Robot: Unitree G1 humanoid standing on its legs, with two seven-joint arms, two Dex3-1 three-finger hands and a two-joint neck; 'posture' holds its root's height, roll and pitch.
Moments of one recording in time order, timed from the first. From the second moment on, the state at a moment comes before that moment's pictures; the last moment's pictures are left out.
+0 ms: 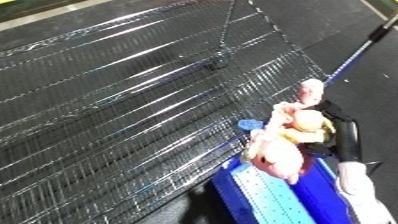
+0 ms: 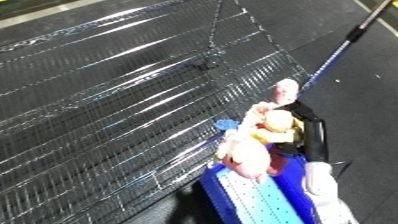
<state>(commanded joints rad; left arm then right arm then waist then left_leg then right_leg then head) 0.14 0.35 -0.04 0.12 -0.40 -0.10 0.19 0.17 -0.50 -0.55 0.17 0.09 -0.15 -0.41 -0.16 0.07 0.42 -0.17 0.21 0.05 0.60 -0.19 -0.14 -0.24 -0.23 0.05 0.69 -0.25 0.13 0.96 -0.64</state>
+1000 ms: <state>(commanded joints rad) 0.16 0.37 -0.07 0.13 -0.41 -0.12 0.18 0.15 -0.48 -0.66 0.46 0.29 -0.21 -0.47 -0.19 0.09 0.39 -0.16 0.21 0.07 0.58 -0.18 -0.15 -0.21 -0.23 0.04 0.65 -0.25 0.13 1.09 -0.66</state>
